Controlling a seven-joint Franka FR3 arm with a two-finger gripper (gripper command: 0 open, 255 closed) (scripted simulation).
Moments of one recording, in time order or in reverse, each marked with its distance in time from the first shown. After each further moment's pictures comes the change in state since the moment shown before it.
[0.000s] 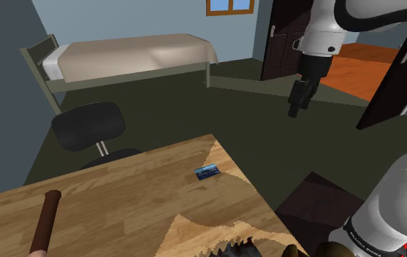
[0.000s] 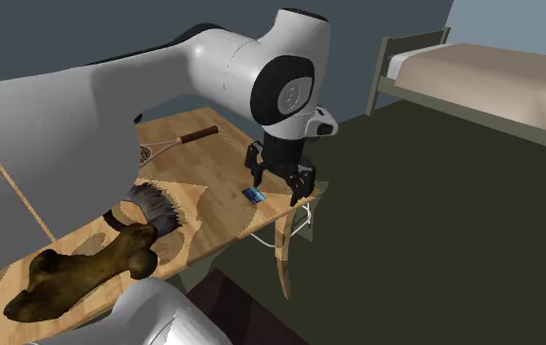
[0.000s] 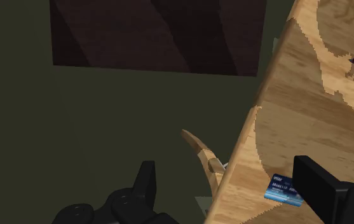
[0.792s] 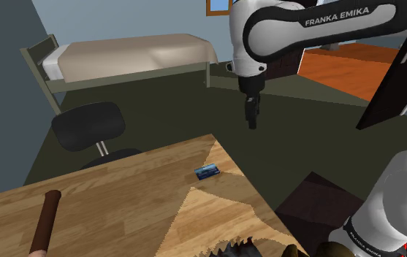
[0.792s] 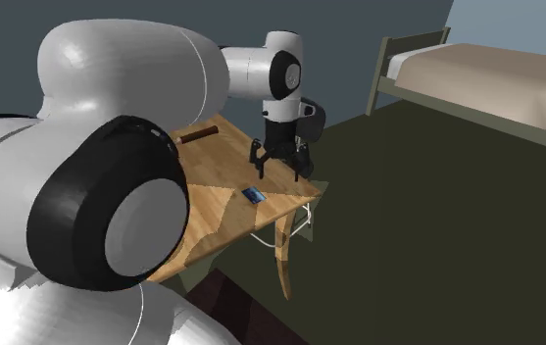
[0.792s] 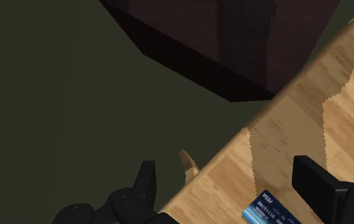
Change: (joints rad) arm 0.122 0.482 0.132 0.266 -0.139 0.050 -0.192
